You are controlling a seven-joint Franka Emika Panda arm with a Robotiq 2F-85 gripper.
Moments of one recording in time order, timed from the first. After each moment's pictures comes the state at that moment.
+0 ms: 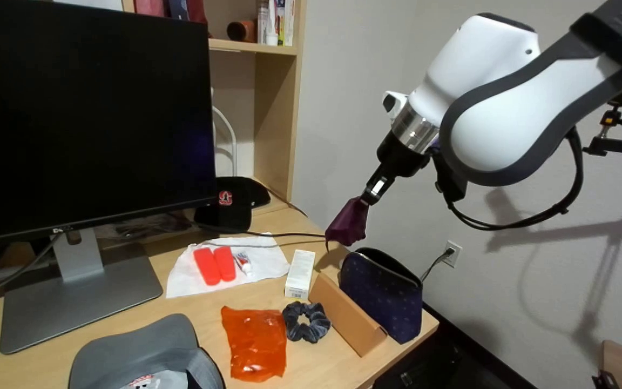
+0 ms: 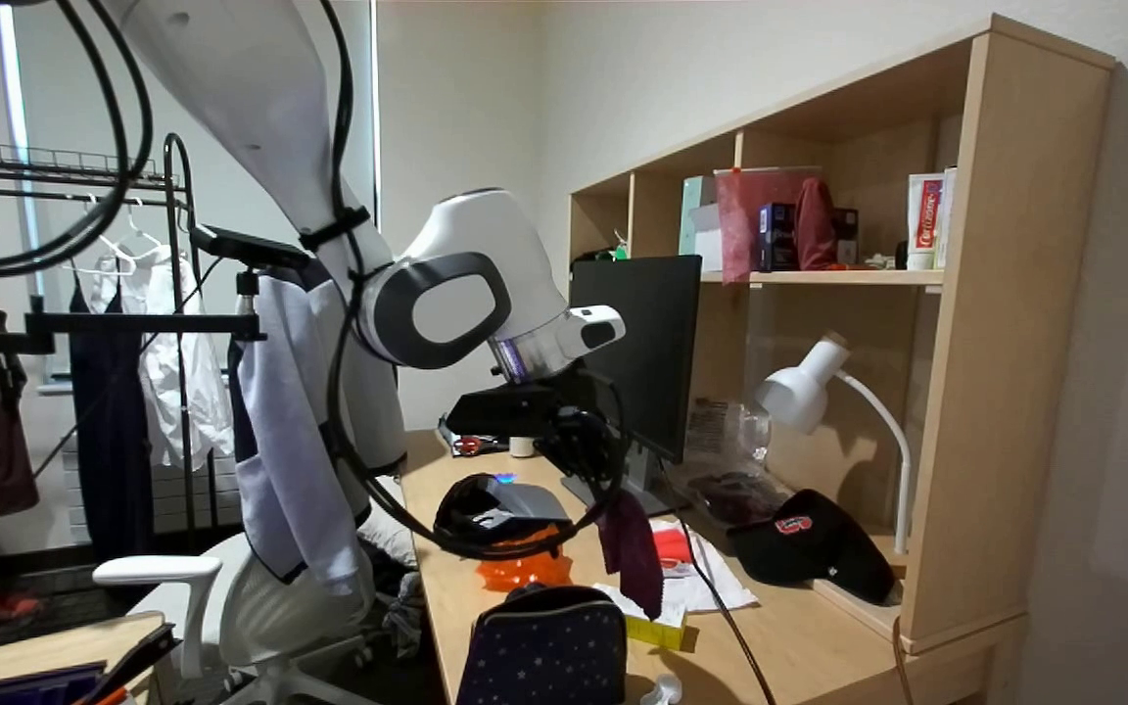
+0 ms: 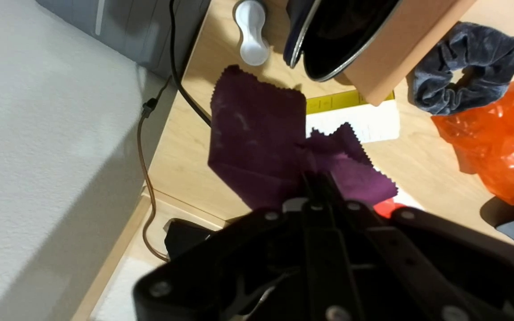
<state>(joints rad) -0.12 0.02 0.02 -2.51 -0.10 2.99 -0.32</state>
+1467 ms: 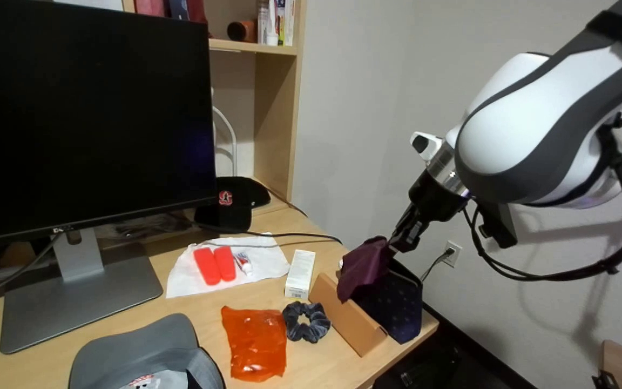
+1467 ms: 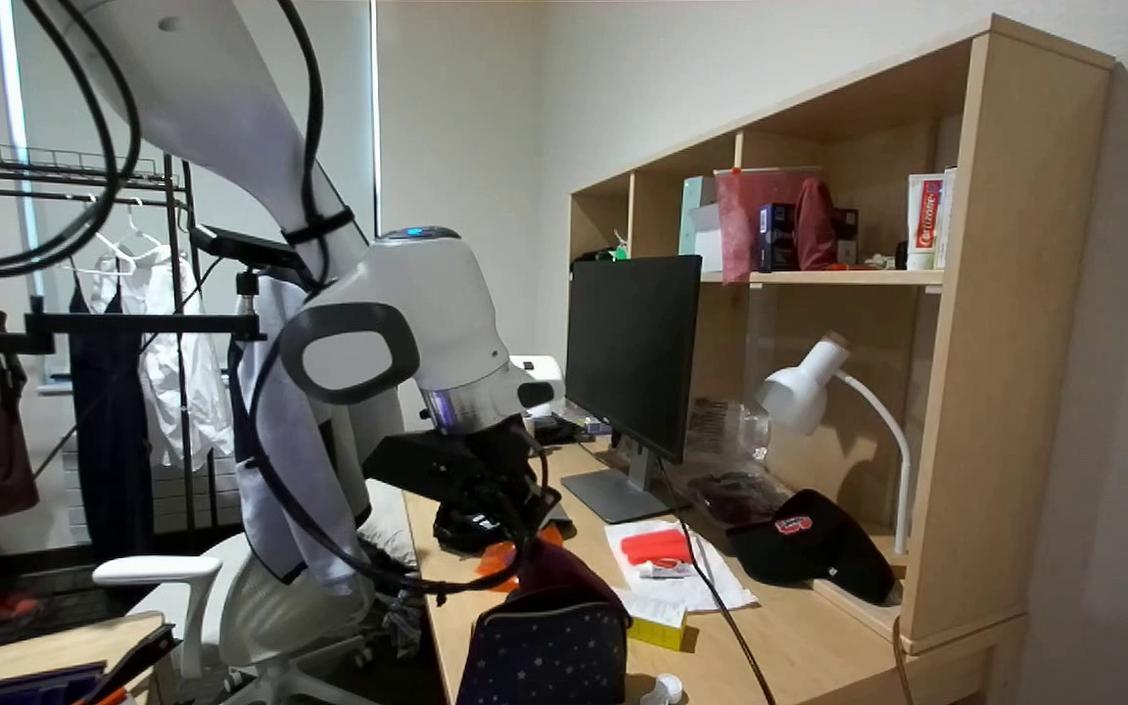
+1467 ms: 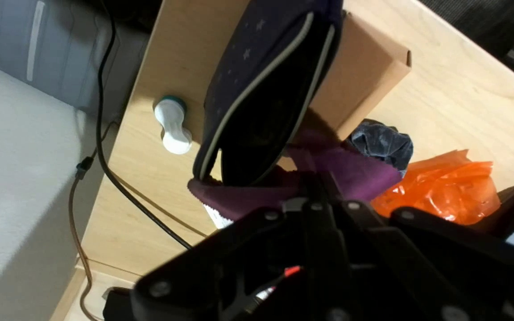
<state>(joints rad) -0.09 -0.06 0.07 -2.71 0.47 3.00 -0.79</state>
